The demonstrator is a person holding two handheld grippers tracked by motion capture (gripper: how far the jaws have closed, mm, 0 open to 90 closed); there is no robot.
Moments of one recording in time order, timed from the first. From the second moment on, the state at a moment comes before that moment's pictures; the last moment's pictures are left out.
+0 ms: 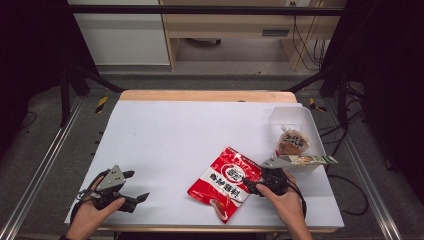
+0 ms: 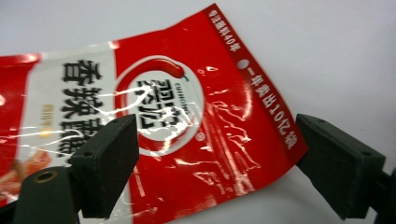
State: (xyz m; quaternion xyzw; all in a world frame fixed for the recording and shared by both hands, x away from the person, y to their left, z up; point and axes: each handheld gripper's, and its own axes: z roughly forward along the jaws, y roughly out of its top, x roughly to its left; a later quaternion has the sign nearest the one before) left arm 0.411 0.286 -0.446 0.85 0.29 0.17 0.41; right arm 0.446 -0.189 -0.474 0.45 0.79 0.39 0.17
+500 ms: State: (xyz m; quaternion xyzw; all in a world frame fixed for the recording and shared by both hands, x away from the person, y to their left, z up) left arm 0.411 0.283 -0.448 0.85 0.28 0.17 0.40; right arm 0.446 -0.187 -0.475 0.44 0.80 0.35 0.21
